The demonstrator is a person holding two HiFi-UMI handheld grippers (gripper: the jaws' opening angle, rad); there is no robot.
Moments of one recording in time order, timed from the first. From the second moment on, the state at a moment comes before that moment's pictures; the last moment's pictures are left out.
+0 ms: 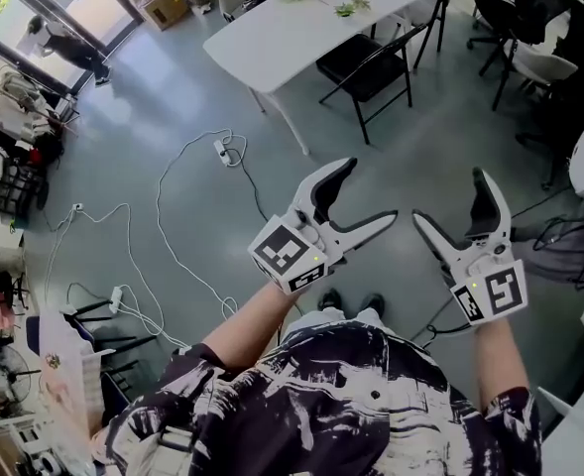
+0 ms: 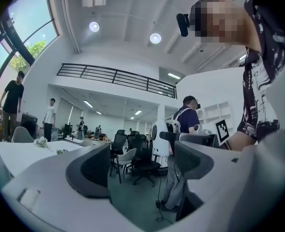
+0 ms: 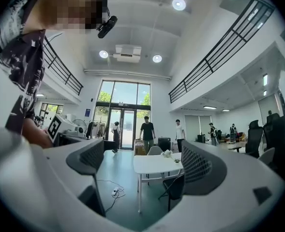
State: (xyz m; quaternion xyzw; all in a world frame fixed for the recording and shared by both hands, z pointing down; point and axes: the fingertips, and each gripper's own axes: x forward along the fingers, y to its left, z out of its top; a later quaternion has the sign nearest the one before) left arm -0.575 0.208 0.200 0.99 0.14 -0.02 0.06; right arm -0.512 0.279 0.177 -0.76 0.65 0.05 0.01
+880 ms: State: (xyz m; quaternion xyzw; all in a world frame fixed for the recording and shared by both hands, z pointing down) left arm -0.440 0.236 0.216 0.99 0.15 -0.01 0.06; right arm -0.363 0.344 0.195 -0.80 0.60 0.04 0.00
